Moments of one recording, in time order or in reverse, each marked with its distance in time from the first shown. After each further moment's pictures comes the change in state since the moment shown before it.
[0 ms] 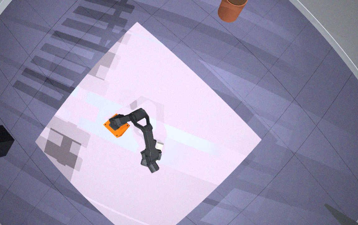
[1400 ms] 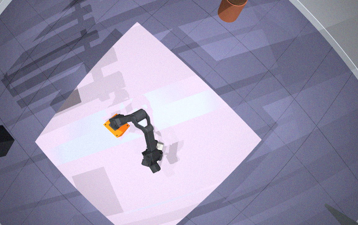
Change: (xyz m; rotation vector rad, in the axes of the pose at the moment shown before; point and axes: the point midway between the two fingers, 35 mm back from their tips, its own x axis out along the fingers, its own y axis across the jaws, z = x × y) arm -0.001 0.000 0.007 0.020 0.015 0.004
